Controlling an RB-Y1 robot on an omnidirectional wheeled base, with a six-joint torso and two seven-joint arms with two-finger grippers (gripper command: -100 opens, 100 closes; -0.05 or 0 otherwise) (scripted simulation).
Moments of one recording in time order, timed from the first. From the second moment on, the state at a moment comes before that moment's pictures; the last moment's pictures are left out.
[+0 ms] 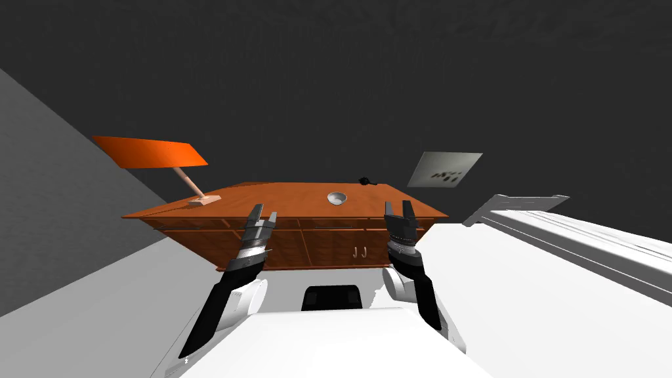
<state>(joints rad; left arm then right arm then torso) 0.55 0.04 0.05 -2.29 0.08 -0.36 -0.07 0.46 -0.03 0.04 -2.27 -0.03 -0.64 0.03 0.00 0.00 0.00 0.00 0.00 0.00</state>
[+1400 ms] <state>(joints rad) 0.55 0.04 0.05 -2.29 0.08 -0.36 -0.07 0.29 -0.42 -0.05 -2.19 0.16 -0.74 0.09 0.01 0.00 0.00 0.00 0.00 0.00</state>
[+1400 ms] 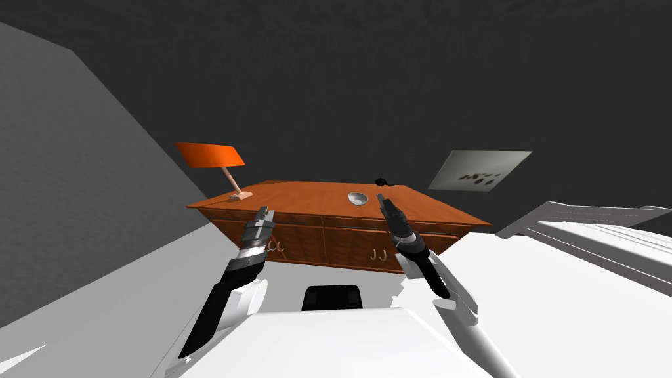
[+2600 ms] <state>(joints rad) 0.55 0.04 0.05 -2.29 0.08 -0.36 -0.07 0.21 -0.74 -0.11 -2.07 0.34 -0.79 0.15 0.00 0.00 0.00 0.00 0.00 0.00</state>
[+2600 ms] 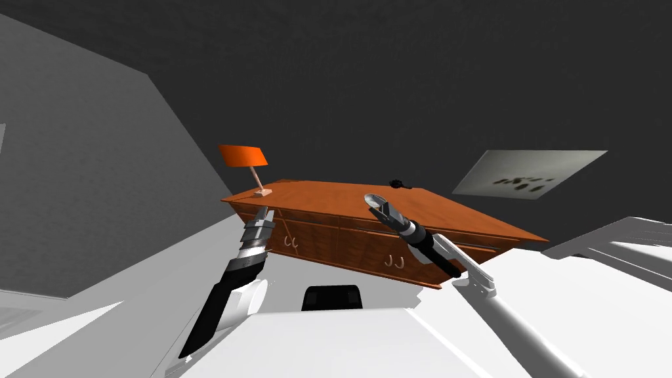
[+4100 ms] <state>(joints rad) 0.55 0.04 0.05 -2.29 0.08 -0.36 -0.07 0.20 -1.20 -0.16 -1.80 0.60 -0.81 0.23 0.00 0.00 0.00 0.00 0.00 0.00</state>
